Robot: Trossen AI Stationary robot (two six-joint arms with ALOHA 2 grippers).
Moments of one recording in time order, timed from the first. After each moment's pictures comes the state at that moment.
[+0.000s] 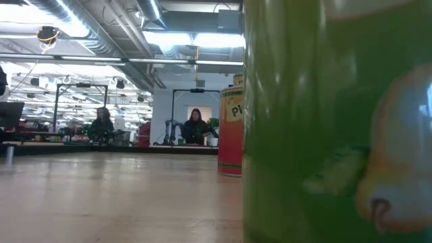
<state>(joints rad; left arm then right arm) 0.19 1.49 2.32 -1.57 -0.03 -0.10 -0.30 0.99 1.32 -1.57 0.45 0.15</state>
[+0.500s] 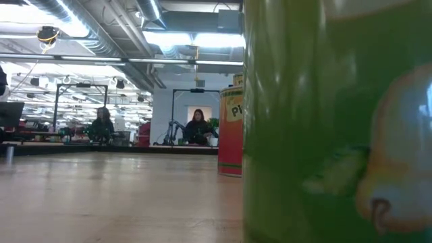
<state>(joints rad) 0.19 1.49 2.32 -1.57 -0.03 -0.09 -0.44 1.01 1.29 -1.51 0.39 0.01</state>
